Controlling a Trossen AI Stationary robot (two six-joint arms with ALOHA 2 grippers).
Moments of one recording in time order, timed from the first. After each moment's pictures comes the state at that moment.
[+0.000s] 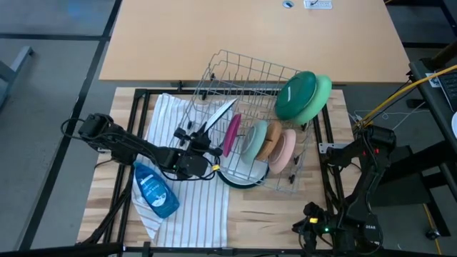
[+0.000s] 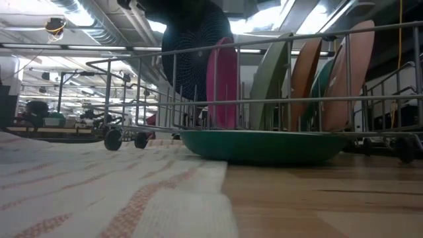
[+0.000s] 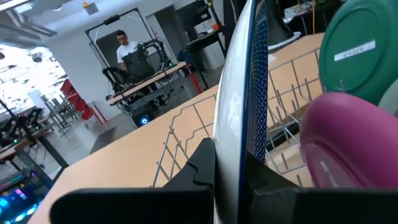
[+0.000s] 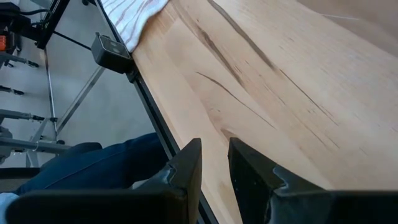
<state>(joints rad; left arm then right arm) -0.32 1.61 1.04 0.16 -1.58 -0.02 1.29 1.60 0.90 -0.42 0.72 1.94</state>
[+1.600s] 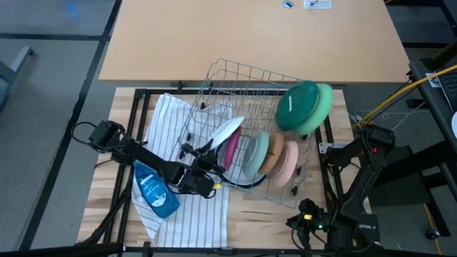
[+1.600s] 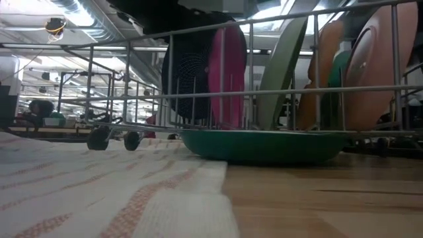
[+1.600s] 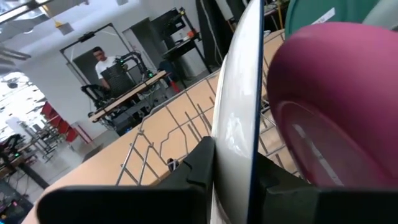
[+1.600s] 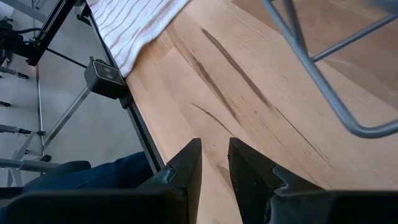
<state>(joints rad) -0.43 1.77 1.04 0.13 -1.55 -0.12 1.22 1.60 0.90 -0.43 0.74 1.88</state>
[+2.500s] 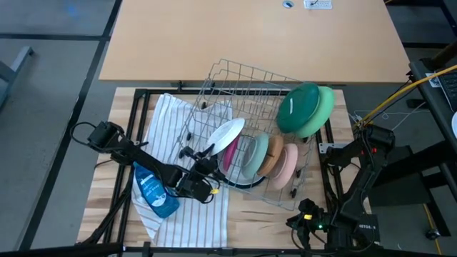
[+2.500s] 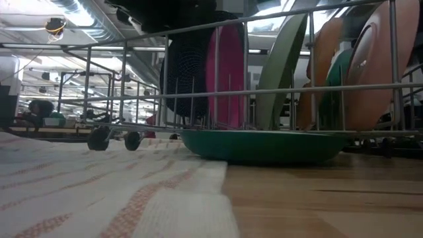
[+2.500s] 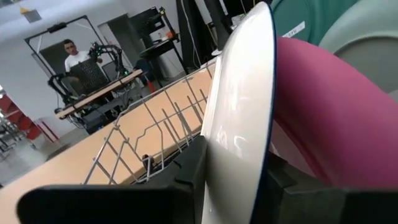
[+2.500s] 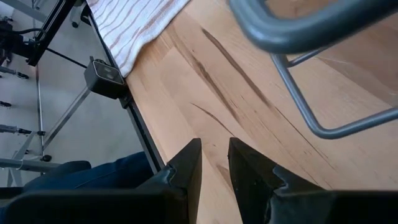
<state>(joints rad) -0.48 1.77 1.04 0.13 -1.48 -0.21 1.22 1.60 0.90 -0.43 0.74 1.88</state>
